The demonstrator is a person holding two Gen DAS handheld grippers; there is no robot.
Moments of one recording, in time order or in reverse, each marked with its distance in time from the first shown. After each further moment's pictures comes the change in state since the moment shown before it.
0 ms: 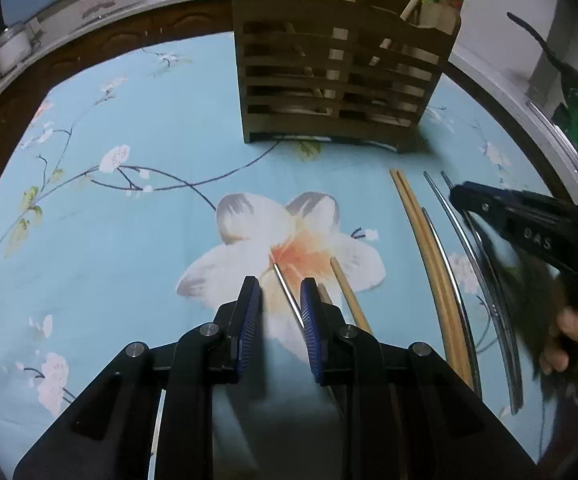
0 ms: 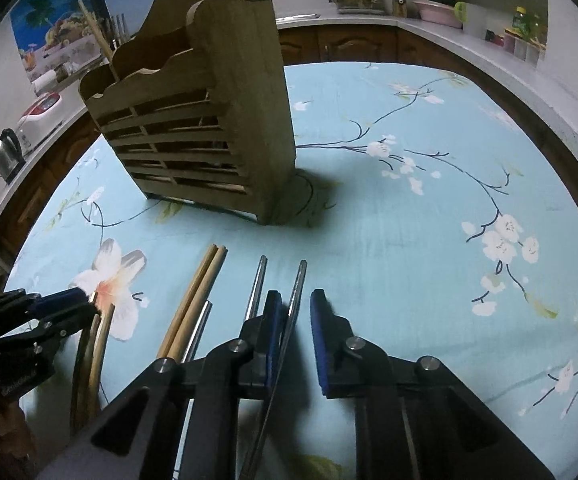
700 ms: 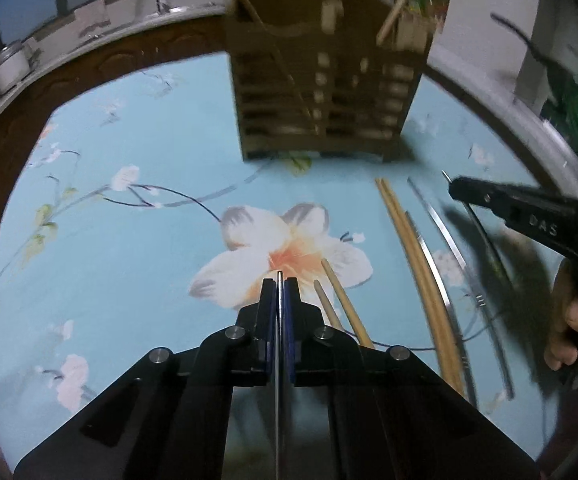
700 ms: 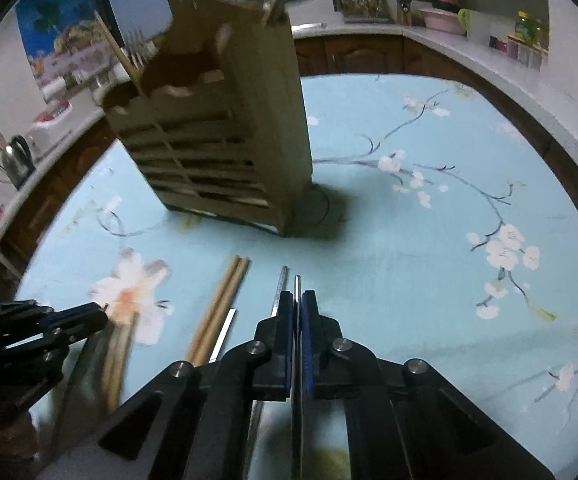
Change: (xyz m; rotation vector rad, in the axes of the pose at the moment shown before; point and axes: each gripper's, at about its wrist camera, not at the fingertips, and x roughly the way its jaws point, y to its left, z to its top) left arm -0.036 0.000 -0.007 0.037 -0.087 0.006; right arm -0.027 0.006 0.001 0.027 -0.060 0.066
